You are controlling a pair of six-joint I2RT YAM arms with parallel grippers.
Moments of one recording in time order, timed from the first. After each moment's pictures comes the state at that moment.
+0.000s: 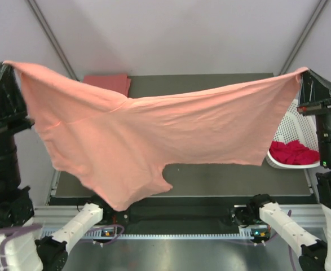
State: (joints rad) left arm -0.32 0.78 1.80 -0.09 -0.03 0.03; right arm 0.30 0.71 1.52 -0.28 0.19 0.31
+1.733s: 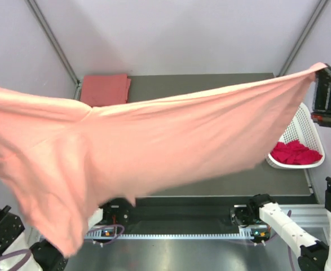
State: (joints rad) left arm -0.31 0.77 1.90 0.17 -0.14 0.18; right arm 0.29 0.72 1.58 -0.04 -0.07 0.20
